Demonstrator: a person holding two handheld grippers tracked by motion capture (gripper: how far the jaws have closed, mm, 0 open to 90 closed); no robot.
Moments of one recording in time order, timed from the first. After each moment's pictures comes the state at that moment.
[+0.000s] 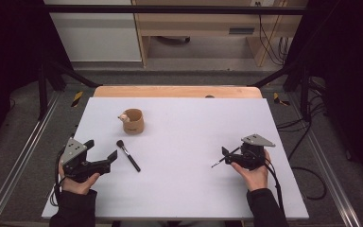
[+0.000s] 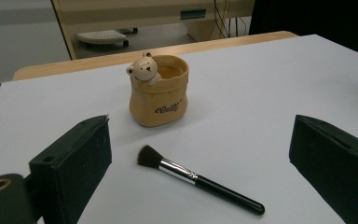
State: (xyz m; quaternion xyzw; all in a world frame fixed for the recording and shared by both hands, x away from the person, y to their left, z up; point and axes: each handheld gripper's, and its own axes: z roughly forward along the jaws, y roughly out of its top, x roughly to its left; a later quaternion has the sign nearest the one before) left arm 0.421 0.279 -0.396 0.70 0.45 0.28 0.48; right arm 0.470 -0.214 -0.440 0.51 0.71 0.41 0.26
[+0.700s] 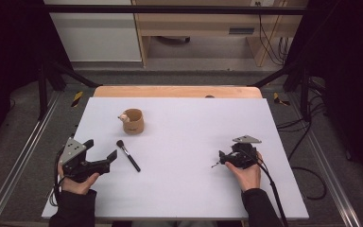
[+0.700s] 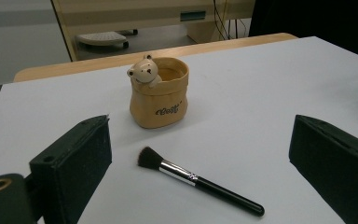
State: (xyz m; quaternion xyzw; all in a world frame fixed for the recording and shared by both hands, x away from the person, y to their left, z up) left arm 0.420 0.279 -0.394 0.70 0.45 0.28 0.49; right arm 0.489 -0.202 -0.469 0.55 0.73 0.33 0.24
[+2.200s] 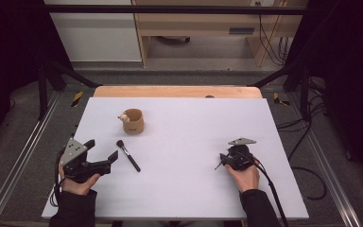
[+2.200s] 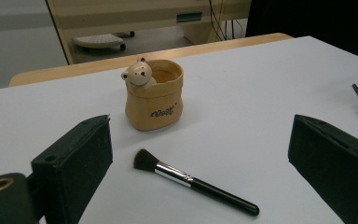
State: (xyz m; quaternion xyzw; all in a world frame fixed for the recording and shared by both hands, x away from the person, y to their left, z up) left arm 0.418 0.276 -0.393 0.70 0.44 0.28 0.49; right arm 0.487 -0.196 -0.476 0.53 0.76 0.30 0.20
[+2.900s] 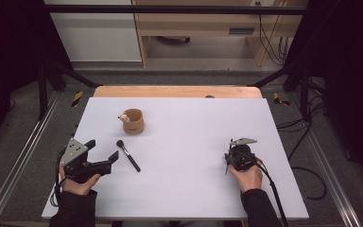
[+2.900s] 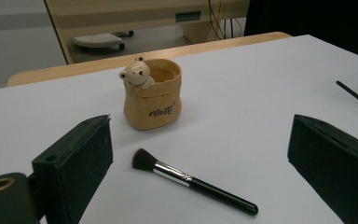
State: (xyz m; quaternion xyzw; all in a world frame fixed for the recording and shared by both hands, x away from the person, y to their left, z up) left arm 0.418 0.275 -0.393 0.70 0.43 0.28 0.49; right arm 0.486 -0.201 -0.472 0.52 0.78 0.28 0.21
